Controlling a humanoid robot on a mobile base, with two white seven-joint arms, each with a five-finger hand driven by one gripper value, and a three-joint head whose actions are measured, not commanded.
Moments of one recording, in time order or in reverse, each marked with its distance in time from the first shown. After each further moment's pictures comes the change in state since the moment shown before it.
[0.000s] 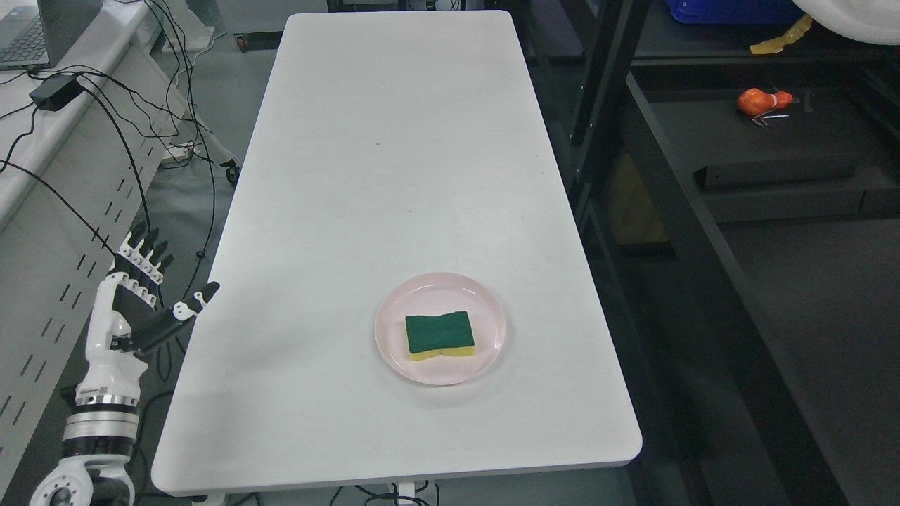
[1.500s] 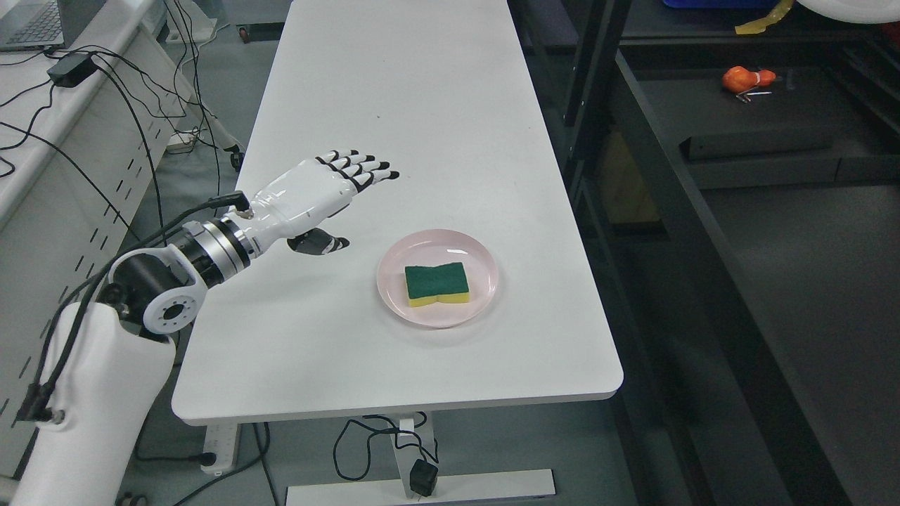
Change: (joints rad) left arm -0.591 0.338 -0.640 0.289 -1.095 -0.524 -0.139; right arm 0.000 0.000 0.000 0.000 0.000 0.000 0.000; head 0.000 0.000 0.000
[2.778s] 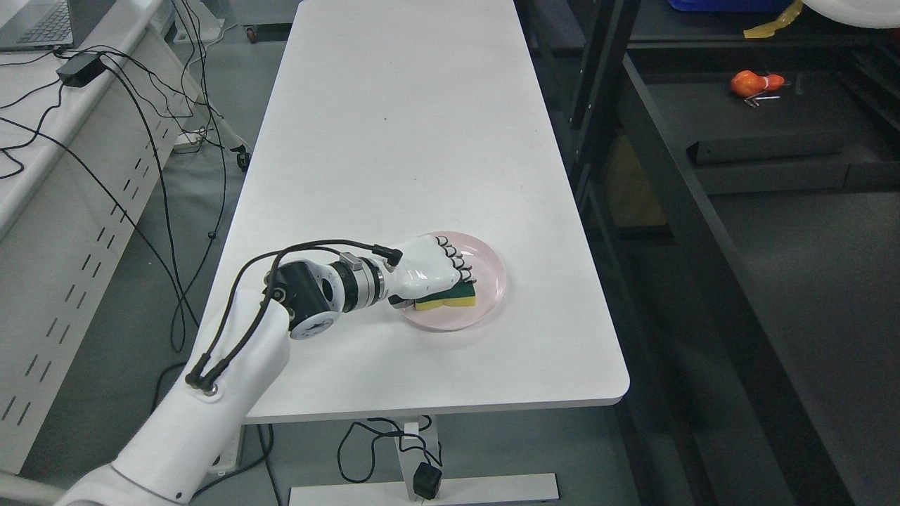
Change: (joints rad) left arm -0.123 -0.152 -0.344 0.210 -0.312 -0.029 -0.070; right arm 0.000 0.000 0.000 0.000 0.000 0.000 0.000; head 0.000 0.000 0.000
